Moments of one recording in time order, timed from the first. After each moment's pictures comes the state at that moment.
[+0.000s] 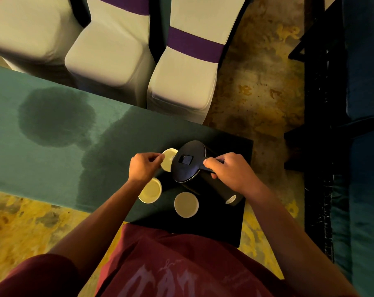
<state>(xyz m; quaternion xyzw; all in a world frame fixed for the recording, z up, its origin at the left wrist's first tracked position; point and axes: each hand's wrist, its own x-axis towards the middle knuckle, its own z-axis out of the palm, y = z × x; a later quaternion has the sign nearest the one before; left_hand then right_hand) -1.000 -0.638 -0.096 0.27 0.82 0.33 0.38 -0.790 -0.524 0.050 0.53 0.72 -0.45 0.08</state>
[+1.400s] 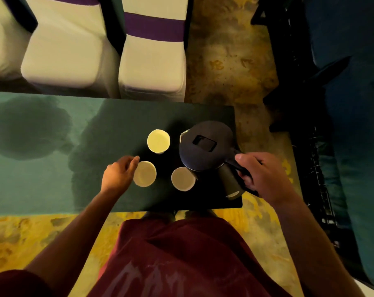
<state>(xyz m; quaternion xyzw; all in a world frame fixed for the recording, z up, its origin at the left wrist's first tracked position) -1.025 -0.710 -0.107 0.43 0.81 0.20 0.33 -0.701 -0.624 0.084 0.59 0.61 -0.50 -0.17</state>
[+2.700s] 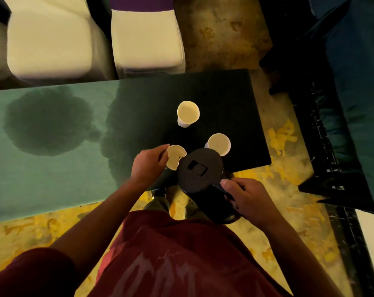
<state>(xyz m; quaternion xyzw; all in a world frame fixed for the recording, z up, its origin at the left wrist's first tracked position) -1.069 -0.750 -0.101 0.61 0.69 0.21 0.34 -0.820 -0.793 0.052 0.67 0.53 -0.50 -0.12</state>
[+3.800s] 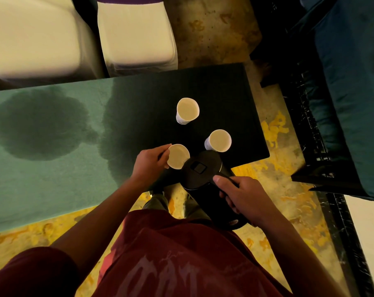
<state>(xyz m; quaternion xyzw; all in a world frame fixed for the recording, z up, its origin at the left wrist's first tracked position) -1.085 -0.751 -0.108 0.59 0.61 0.25 0.45 -0.850 -0.798 0.060 0.72 0.45 -0.52 -0.07</state>
